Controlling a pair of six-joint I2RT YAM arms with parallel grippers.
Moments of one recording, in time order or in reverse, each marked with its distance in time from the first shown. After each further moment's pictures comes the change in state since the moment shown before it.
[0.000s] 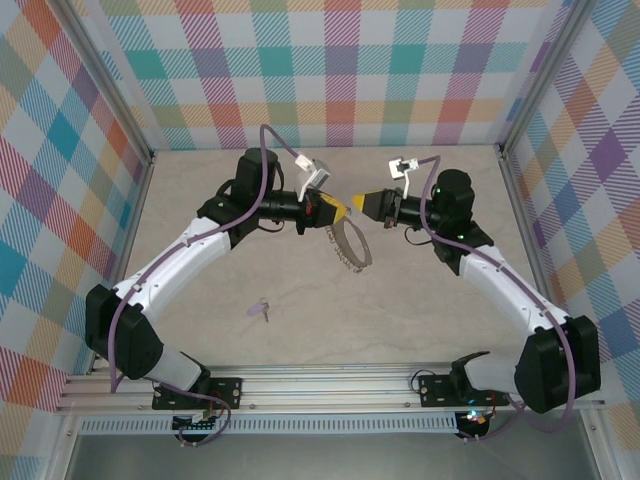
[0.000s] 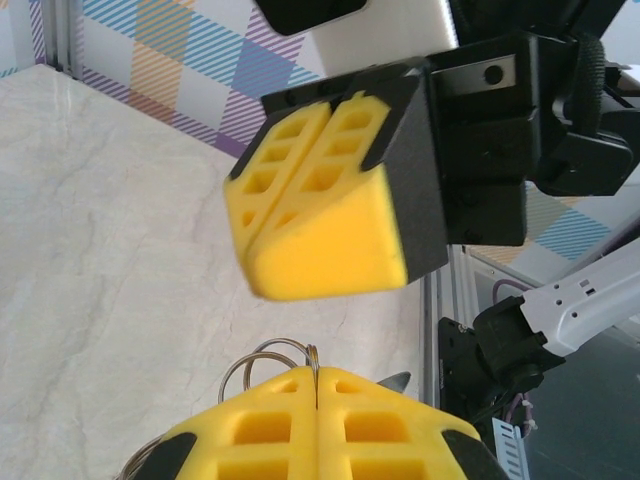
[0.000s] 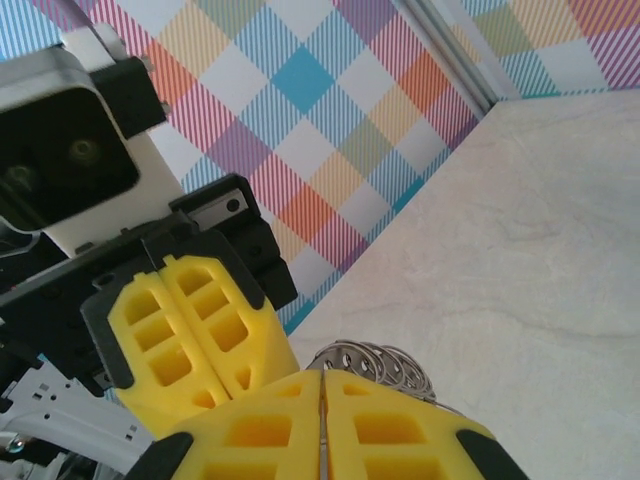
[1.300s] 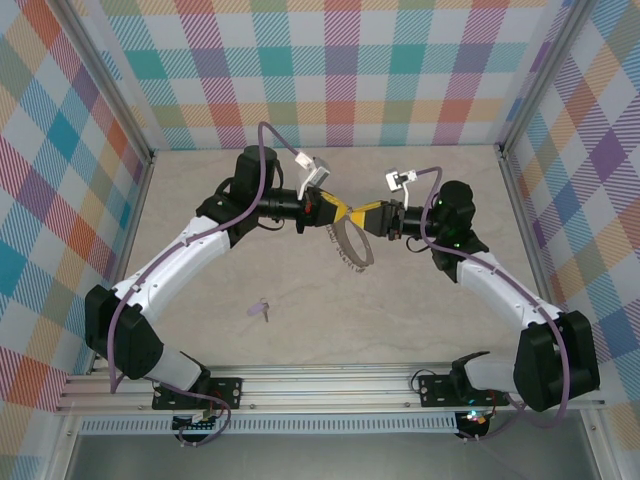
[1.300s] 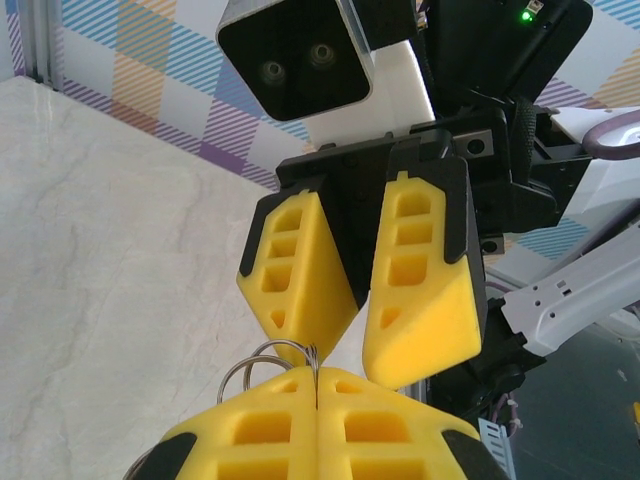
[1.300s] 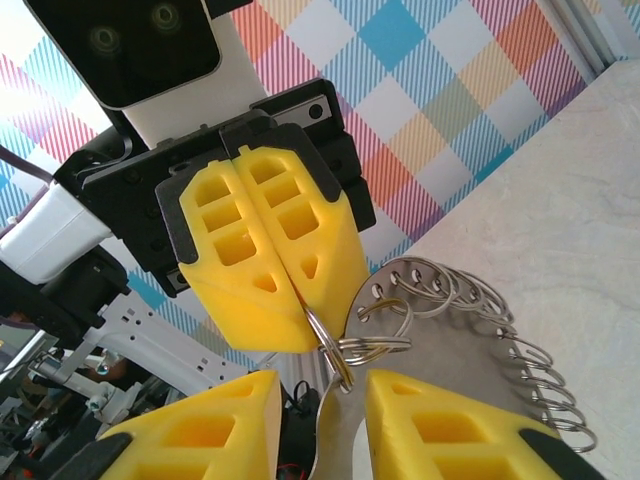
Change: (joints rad) left arm 0.000 0.001 0.019 0.000 0.034 -0.004; right arm 0.003 0.020 -0.104 0.236 -0.212 0.112
